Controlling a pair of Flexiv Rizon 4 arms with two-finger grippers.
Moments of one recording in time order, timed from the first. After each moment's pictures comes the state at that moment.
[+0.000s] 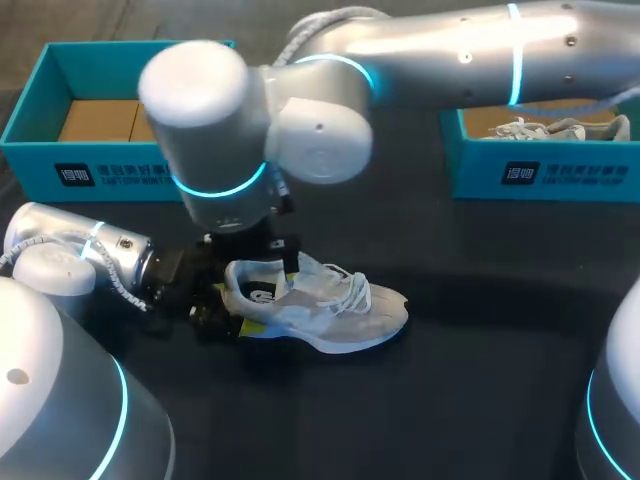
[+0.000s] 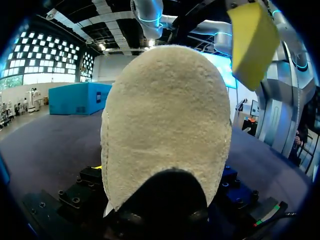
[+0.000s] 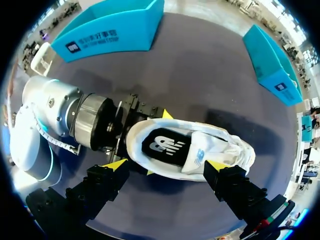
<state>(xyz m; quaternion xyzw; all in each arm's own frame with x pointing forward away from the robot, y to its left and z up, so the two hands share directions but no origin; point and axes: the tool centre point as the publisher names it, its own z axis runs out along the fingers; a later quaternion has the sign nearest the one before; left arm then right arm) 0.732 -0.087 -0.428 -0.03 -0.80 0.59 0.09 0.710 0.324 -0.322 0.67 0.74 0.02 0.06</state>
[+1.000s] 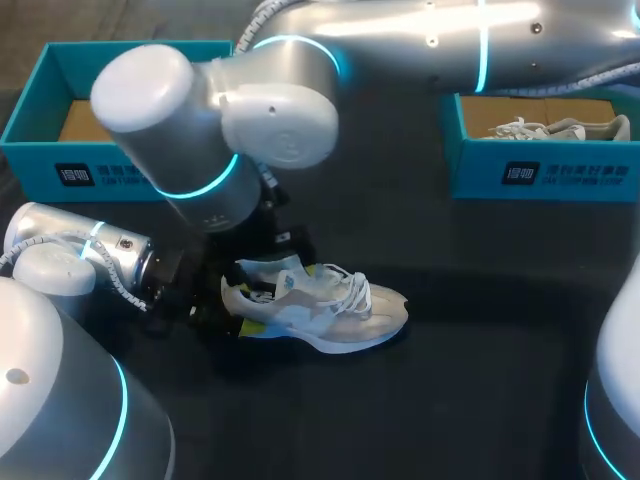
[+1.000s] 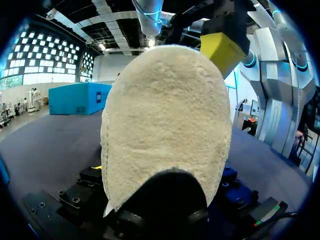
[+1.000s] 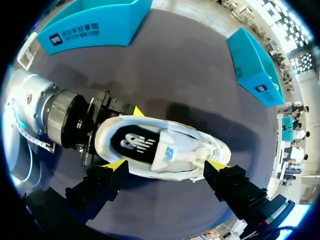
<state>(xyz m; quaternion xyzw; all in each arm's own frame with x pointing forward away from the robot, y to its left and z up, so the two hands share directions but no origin) 0.732 -0.087 -0.428 -0.03 -0.80 0.59 0.09 0.711 0.285 -0.318 0.67 0.73 -0.06 0.13</state>
